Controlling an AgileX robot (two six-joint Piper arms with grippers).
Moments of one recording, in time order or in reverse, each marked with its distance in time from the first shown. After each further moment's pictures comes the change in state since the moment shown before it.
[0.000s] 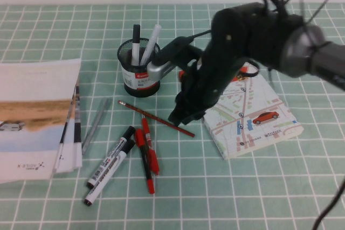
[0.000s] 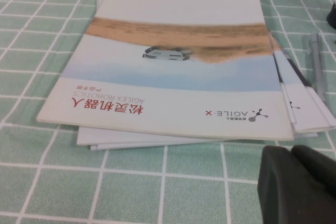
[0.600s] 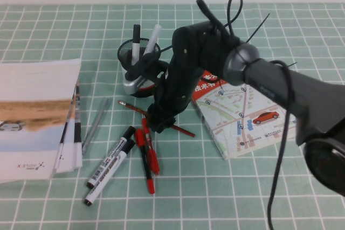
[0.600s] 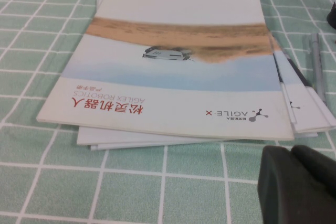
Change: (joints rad) right arm 0.029 0.340 -0.387 0.018 0.094 -0.105; left arm 0.000 0.000 0.000 0.000 0.000 0.000
